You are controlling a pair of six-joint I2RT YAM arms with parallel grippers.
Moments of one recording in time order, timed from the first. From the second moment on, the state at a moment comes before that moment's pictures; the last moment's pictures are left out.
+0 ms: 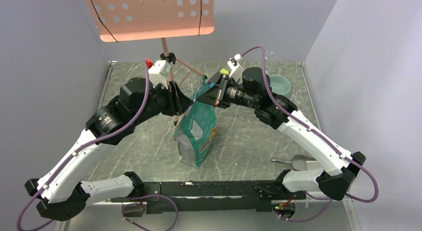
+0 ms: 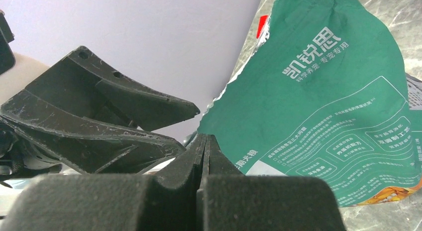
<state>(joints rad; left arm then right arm) -0.80 1.05 1.47 -0.75 -0.08 -0.56 0.78 1.26 1.39 -0.37 -0.29 0.97</state>
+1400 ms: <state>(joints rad) -0.79 1.09 1.52 -0.80 -0.11 -0.51 0.78 1.34 1.40 -0.30 -0.30 1.01</state>
